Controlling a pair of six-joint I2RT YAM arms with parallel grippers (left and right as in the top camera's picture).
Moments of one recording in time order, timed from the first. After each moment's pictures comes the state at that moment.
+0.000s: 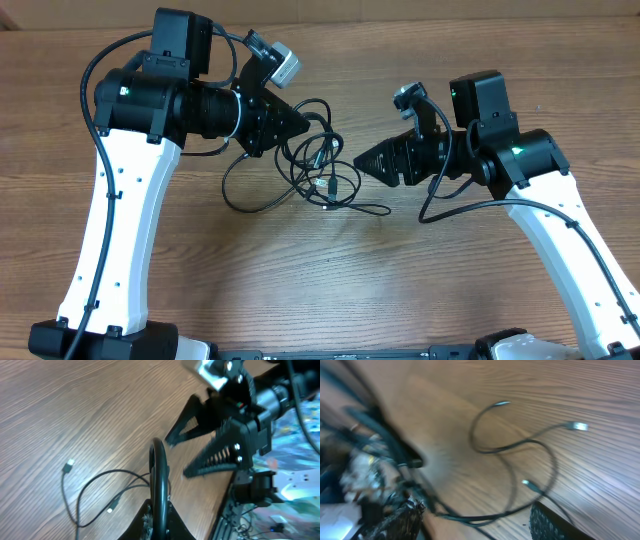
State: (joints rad) left arm -0.19 1.62 1.85 -1.29 0.83 0.34; right arm 0.28 1.43 1.30 -0.82 -0.75 0.03
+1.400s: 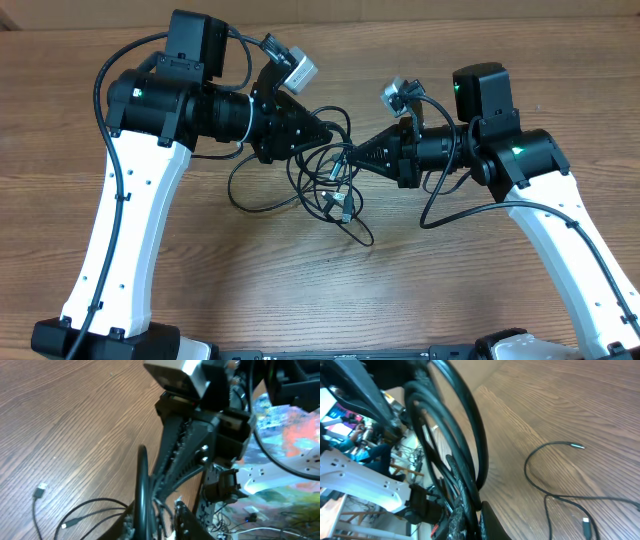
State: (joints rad) left arm -0.24 1.62 1.85 -1.29 0.96 0.35; right arm 0.28 1.43 1.30 -0.70 -1.07 -0.09
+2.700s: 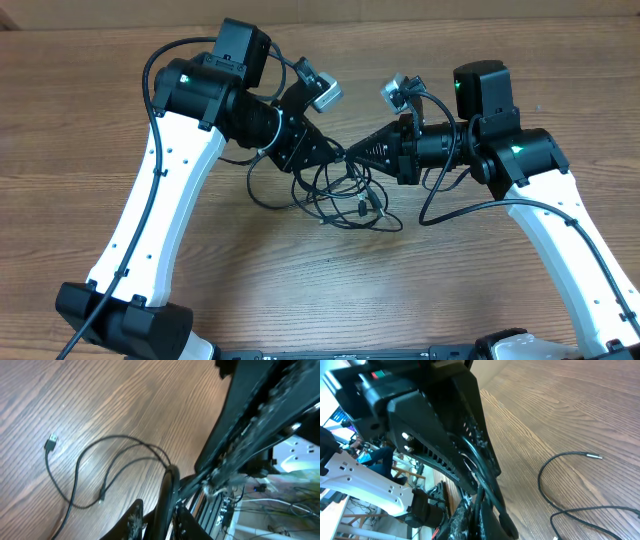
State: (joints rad) left arm -0.33 1.72 1.86 -1.40 0.73 0.37; right arm 0.28 1.43 1.30 -0.66 -1.08 -0.06
